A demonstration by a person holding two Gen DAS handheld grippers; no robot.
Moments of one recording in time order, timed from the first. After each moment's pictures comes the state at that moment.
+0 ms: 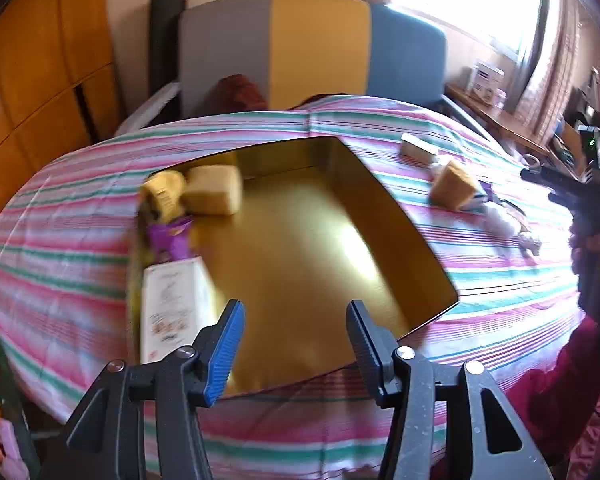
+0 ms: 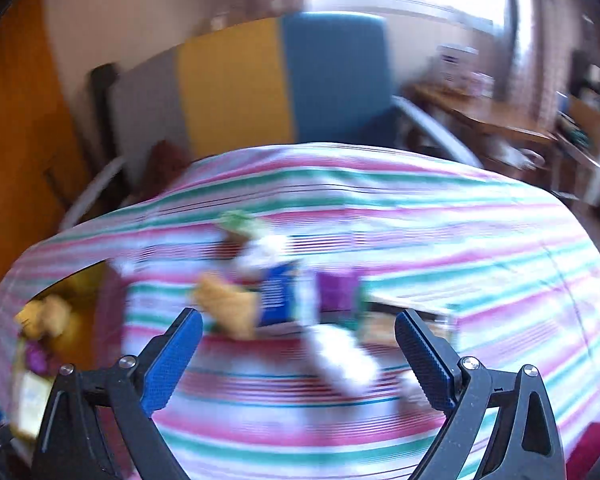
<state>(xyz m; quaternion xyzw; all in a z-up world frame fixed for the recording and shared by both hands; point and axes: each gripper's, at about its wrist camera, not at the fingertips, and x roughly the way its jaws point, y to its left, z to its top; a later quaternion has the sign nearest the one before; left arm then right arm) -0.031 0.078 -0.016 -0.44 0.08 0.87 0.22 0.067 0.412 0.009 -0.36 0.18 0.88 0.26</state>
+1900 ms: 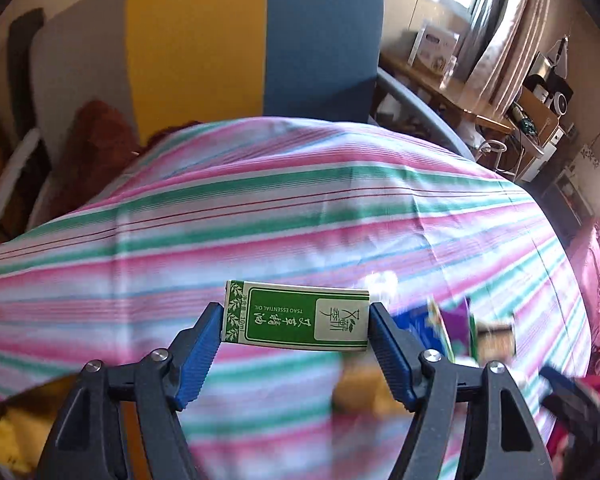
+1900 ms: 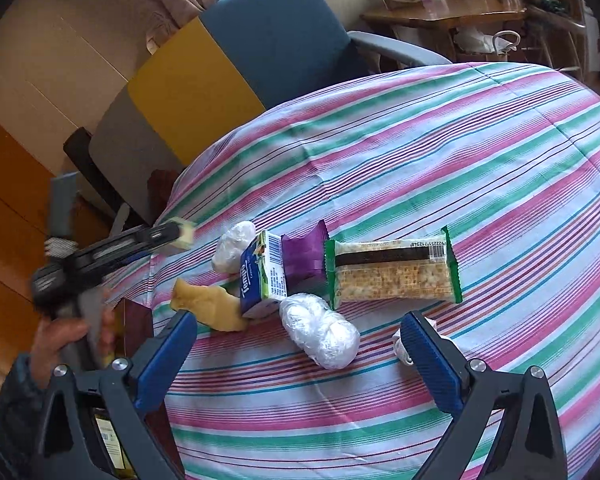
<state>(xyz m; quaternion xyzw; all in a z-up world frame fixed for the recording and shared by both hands) -0.213 0.341 -0.018 -0.47 0.12 0.81 0.32 0.093 0.456 -0.018 -0.35 0.36 0.84 0.21</state>
